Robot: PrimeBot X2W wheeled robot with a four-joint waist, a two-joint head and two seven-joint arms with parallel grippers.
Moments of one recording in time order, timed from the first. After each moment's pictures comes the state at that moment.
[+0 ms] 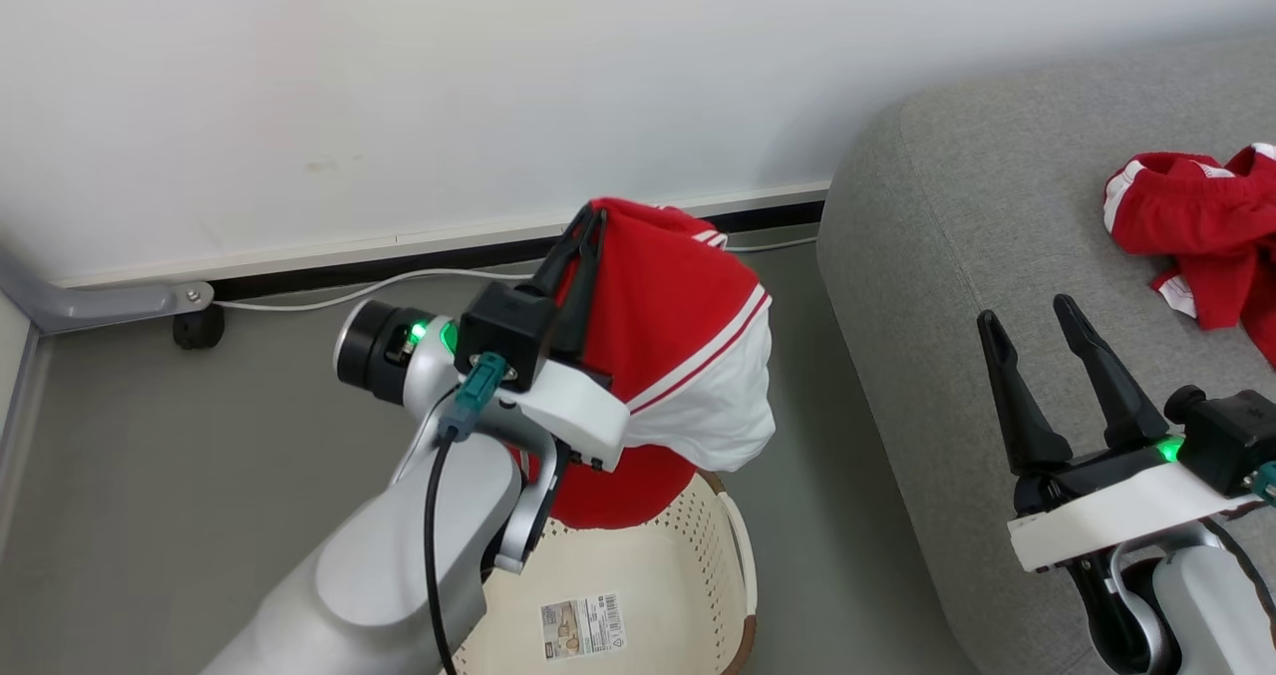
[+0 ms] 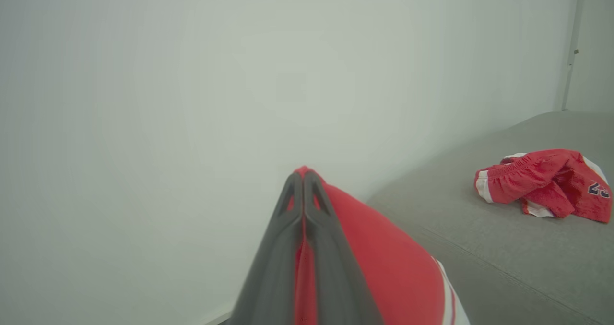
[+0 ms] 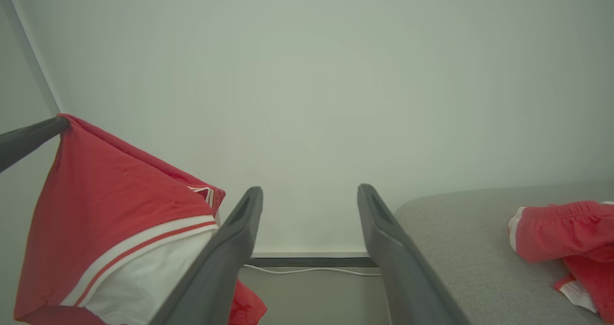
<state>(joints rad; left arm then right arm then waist) -0.62 0.17 -0.82 0.37 -0.53 0.34 -0.25 -0.24 -0.26 0.25 0.18 0.47 0.13 -0.26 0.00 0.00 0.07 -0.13</state>
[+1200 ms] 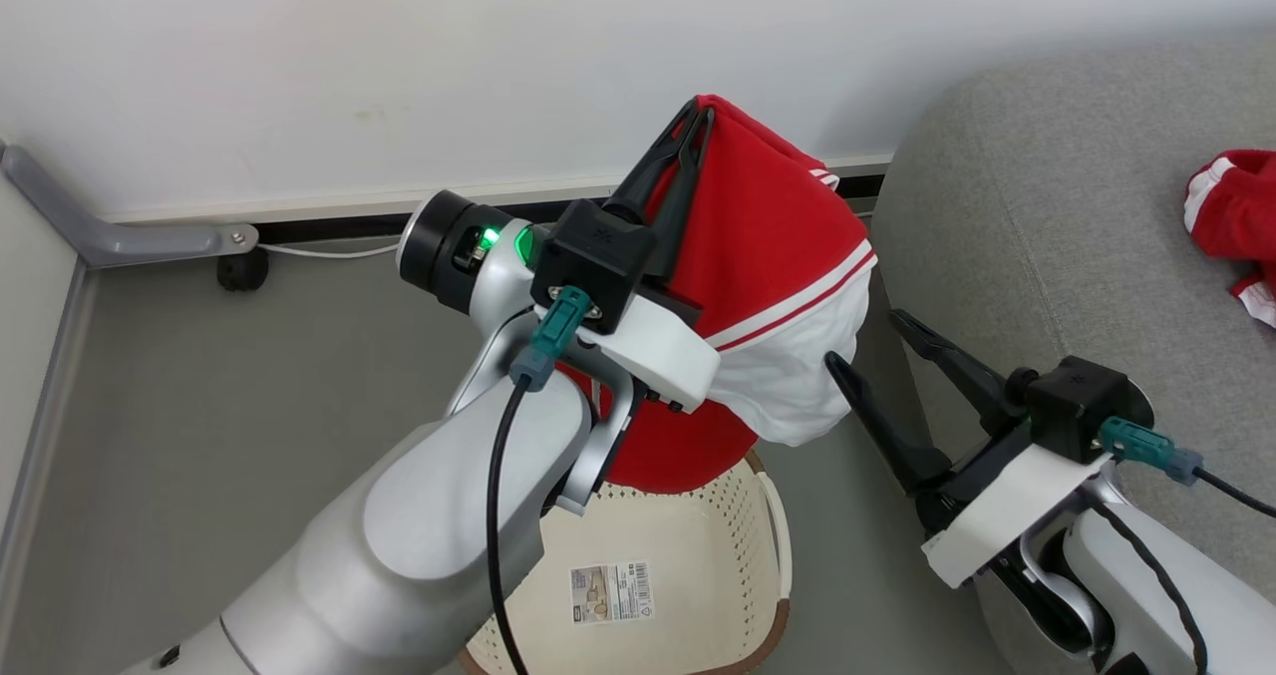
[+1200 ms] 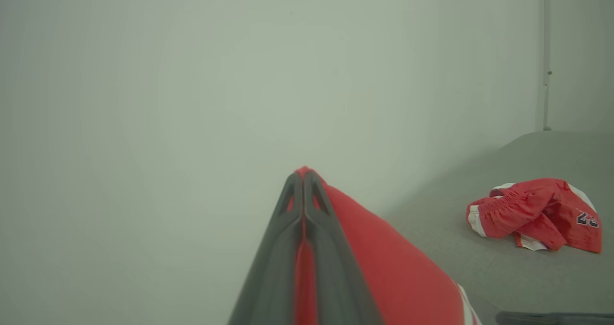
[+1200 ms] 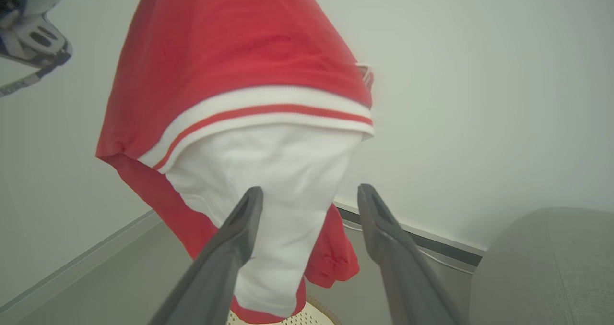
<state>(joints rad) -0.79 0.13 -0.87 0.27 -0.48 0.34 -0.19 -0.45 -0.42 0.70 0.25 0.59 0.13 -0.26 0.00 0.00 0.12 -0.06</state>
